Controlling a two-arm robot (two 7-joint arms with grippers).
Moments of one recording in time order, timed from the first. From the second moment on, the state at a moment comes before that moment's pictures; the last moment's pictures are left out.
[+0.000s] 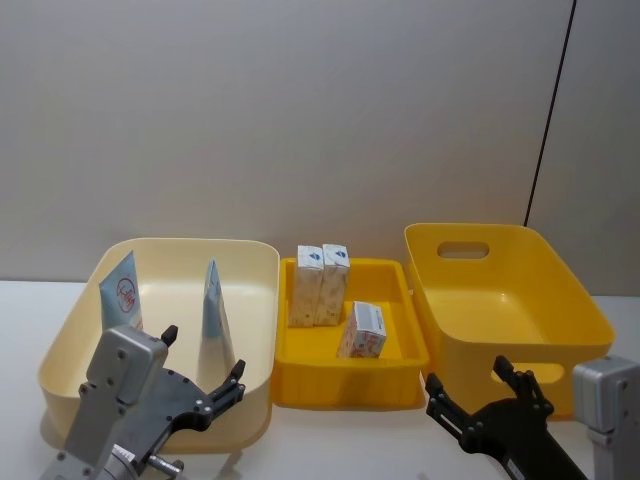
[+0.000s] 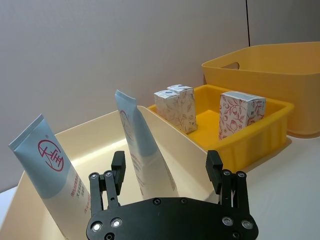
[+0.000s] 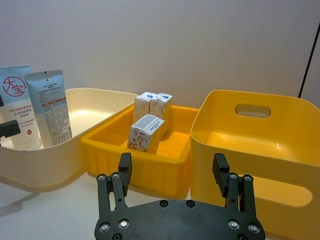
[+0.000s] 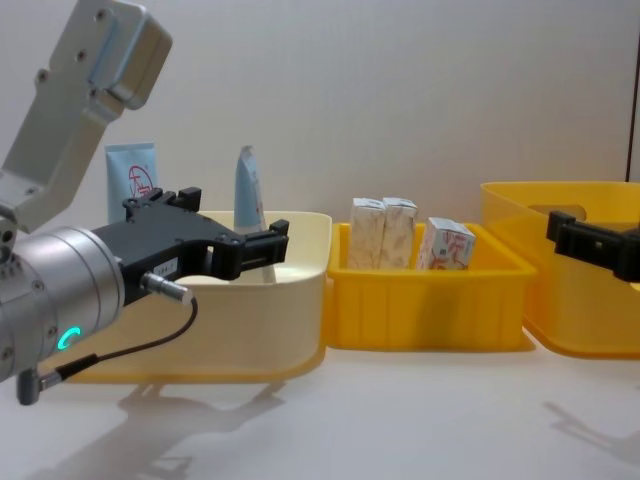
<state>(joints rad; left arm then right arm) -0.24 0.38 0.45 -1.63 -0.20 0.01 -0.01 -0.01 0.34 -0.23 -1.77 0.29 0.03 0.07</state>
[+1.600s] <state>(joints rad) -0.24 0.38 0.45 -1.63 -0.20 0.01 -0.01 0.29 0.10 -0.31 -1.69 0.27 0.59 -0.11</state>
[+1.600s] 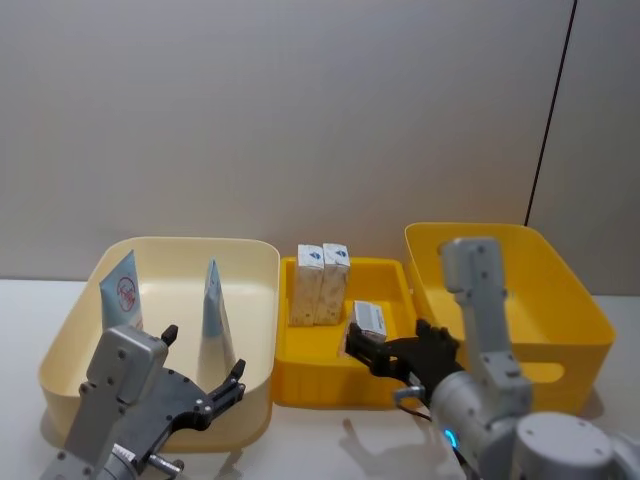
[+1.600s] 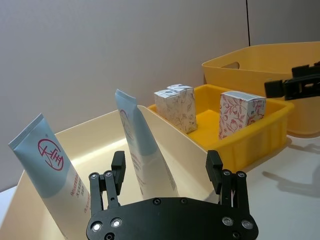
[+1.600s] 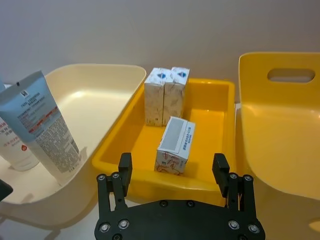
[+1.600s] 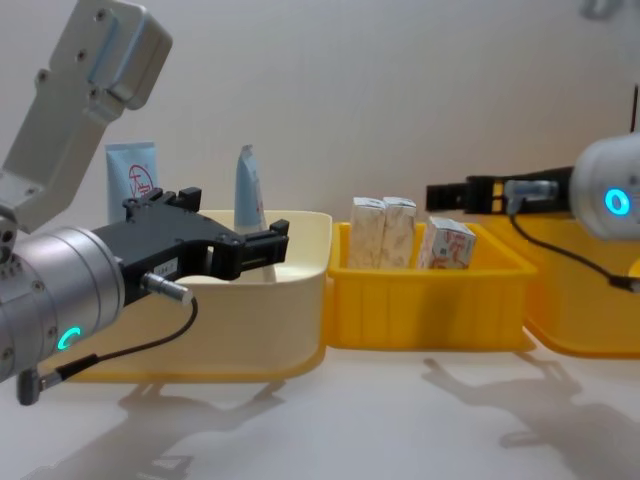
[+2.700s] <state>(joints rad) -0.24 0.38 0.45 -1.63 -0.20 0.01 -0.01 0.52 -0.02 -0.33 -1.43 0.21 0.75 -0.18</state>
